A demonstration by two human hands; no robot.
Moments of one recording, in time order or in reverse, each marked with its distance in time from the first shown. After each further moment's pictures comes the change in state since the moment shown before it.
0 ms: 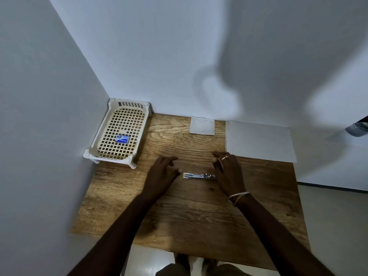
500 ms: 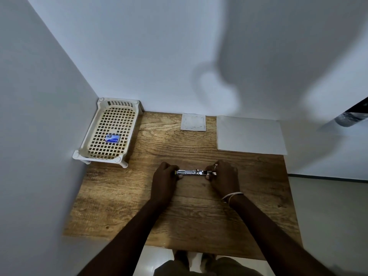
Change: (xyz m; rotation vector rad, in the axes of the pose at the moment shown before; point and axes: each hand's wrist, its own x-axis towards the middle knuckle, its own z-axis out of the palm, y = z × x) left_hand -0.014 0.002 0.062 0.160 -0.006 -0.141; right_hand -0.017 0.046 0.019 -0.260 -0.206 0.118
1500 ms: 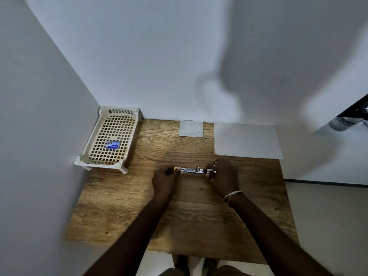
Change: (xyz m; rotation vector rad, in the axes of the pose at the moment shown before) left_hand 0.005 0.042 -0.014 -0.484 0.118 -0.402; right_hand -0.005 -0.016 -0.042 0.023 0.064 -0.039
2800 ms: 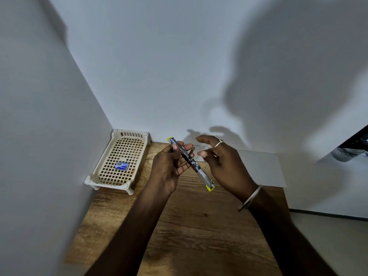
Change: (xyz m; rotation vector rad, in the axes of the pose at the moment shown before) left_hand -0.005 0.178 -0.057 -0.902 -0.310 -0.144; right_hand 0.014 -0.097 -0.150 0.598 0.147 -0.418
